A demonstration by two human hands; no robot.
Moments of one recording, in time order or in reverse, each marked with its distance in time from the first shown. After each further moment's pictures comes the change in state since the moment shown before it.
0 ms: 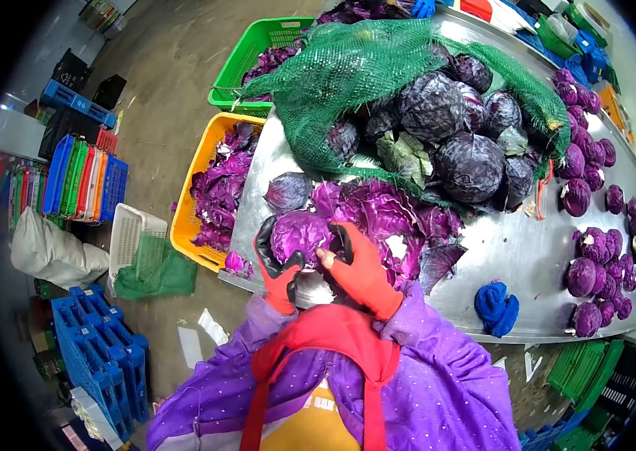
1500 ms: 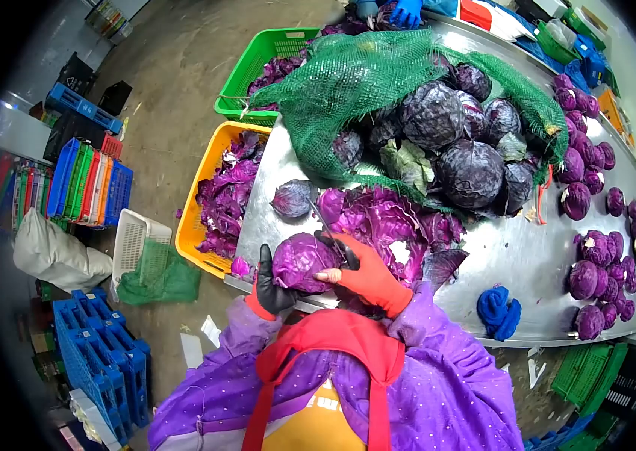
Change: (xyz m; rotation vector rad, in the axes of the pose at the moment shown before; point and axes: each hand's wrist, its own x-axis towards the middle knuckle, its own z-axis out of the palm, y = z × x) left_hand 0.008 0.024 -0.039 -1.186 -0.402 -0.981; right_hand 0.001 -0.011 -0.014 0.219 -0.342 -0.006
